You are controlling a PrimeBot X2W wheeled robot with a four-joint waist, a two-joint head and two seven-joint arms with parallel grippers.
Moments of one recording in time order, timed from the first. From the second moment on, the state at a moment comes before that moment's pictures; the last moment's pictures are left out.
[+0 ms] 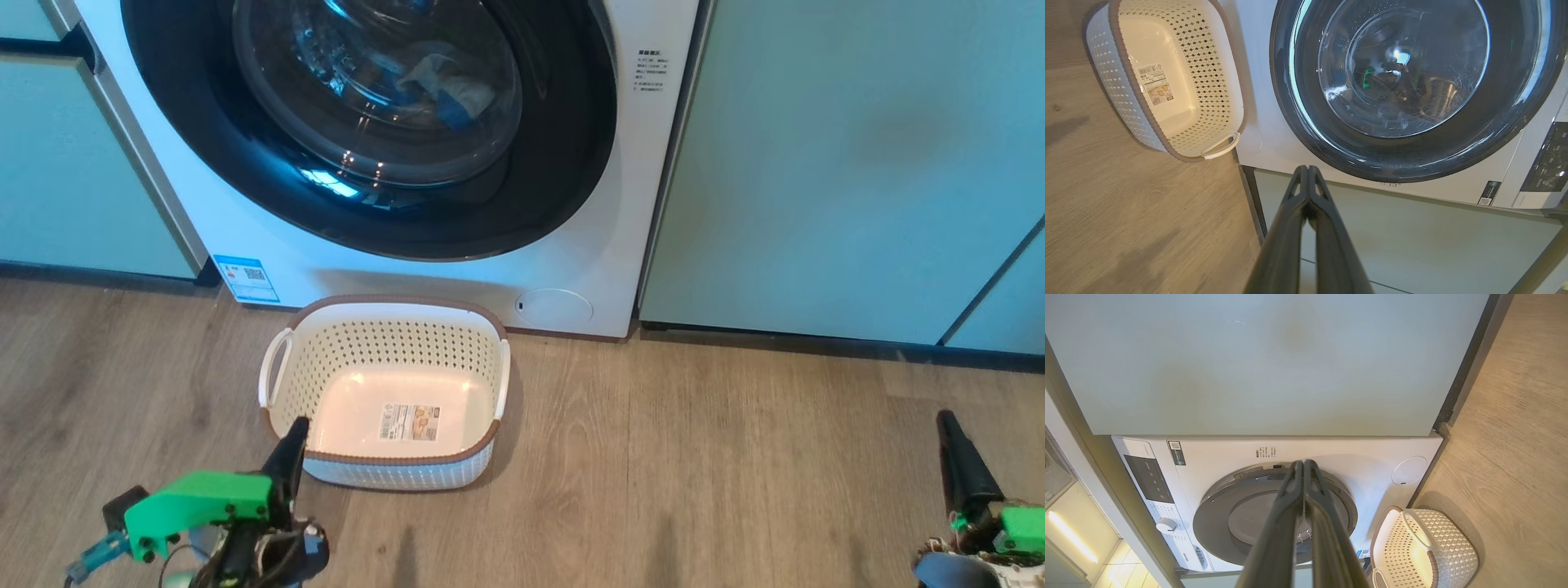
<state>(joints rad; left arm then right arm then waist) -0.08 0.05 0.03 0.29 -1.53 -0.11 0.07 -0.03 -0.05 -0.09 0.25 1.54 0.13 0.06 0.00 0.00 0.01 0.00</state>
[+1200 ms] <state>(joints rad) -0.08 0.05 0.06 0.28 -1.62 -0.12 0.10 -0.05 -0.05 -0.11 0.28 1.63 0.13 0.09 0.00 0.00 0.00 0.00</state>
